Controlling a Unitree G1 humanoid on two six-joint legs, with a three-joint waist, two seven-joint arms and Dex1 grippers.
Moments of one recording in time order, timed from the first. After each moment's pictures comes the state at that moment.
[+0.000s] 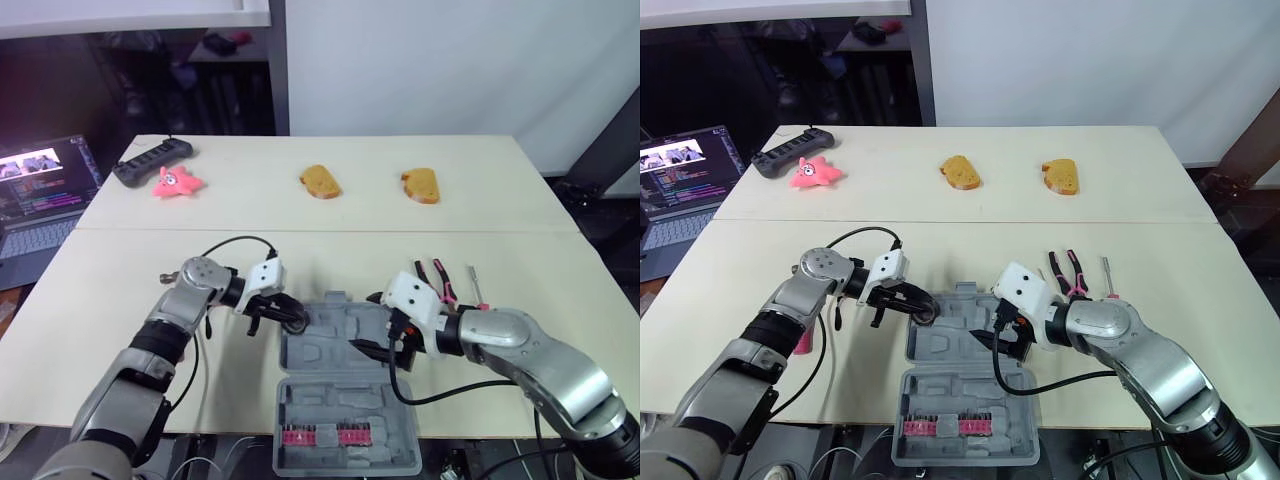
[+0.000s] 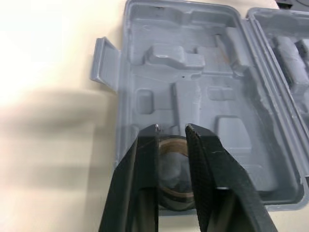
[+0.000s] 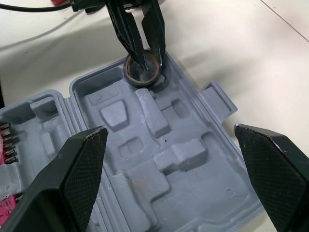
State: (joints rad) left arm -0.66 0.47 -0.30 0.58 -0.07 -0.04 -1.41; right arm -0.23 -0.76 0.21 -0.67 0.42 0.91 0.63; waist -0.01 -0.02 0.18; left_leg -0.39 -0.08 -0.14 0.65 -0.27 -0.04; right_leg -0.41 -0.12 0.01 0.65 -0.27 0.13
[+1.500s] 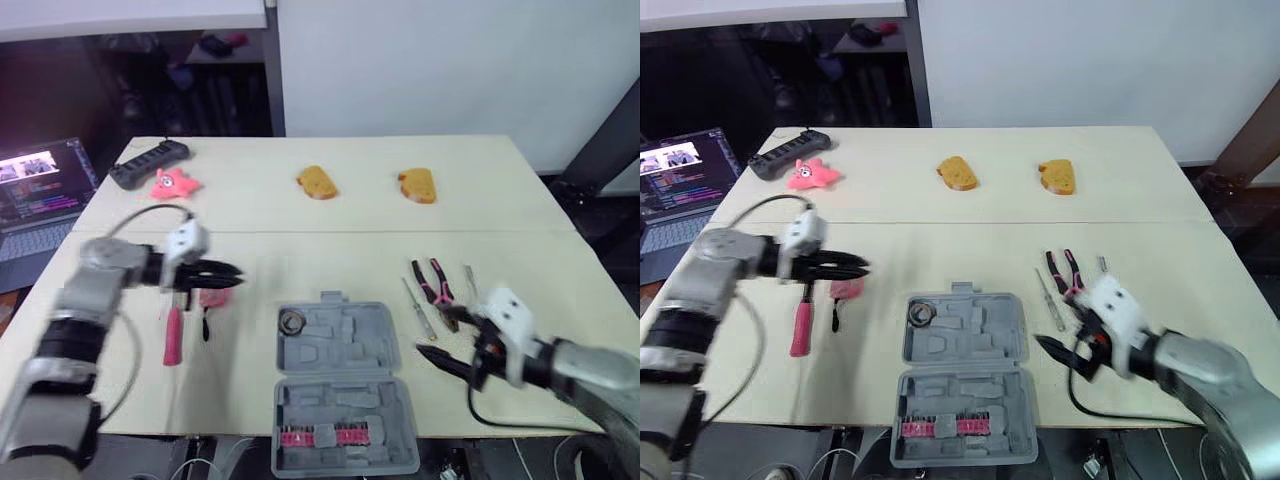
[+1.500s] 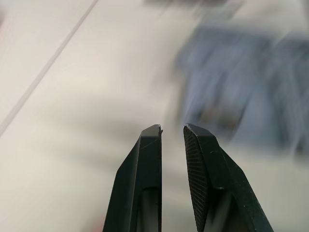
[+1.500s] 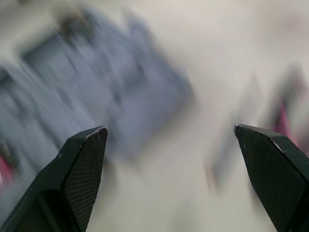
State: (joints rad) left arm -0.55 0.90 -0.03 0.59 -0.20 0.10 -1.39; right arm 0.38 -0.79 -0.44 -0.74 0.50 0.82 0.74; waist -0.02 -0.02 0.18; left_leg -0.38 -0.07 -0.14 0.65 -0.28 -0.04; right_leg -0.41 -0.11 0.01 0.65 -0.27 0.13
